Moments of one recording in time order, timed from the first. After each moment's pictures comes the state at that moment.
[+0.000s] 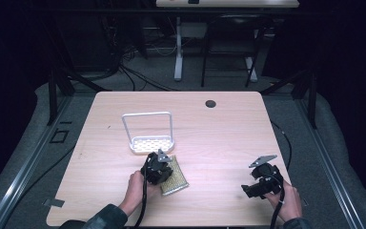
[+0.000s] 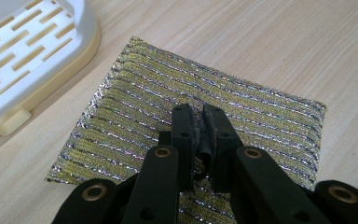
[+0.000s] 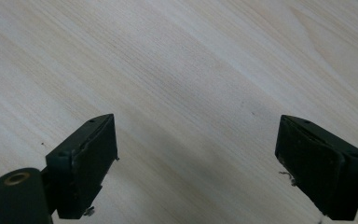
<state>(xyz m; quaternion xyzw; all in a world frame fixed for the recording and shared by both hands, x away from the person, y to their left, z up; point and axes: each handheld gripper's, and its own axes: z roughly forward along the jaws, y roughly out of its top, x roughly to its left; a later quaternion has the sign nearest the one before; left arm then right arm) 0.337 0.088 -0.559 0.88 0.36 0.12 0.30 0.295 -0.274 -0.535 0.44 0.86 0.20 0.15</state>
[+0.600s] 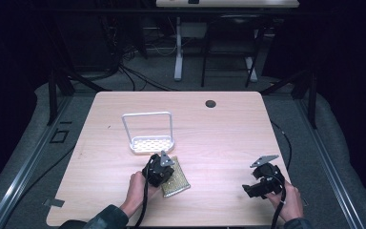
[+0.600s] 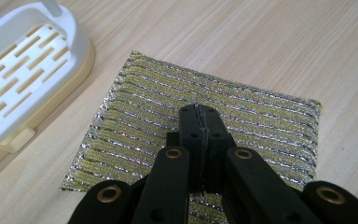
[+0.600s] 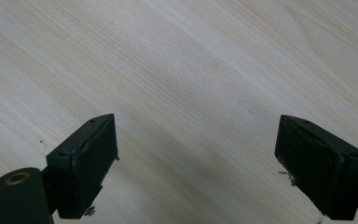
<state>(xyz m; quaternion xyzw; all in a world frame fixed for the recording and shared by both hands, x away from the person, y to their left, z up) 0.328 0.082 -0.552 0.89 0.32 0.14 0.30 0.295 -0.277 -0.534 0.44 0.86 0.21 0.15</state>
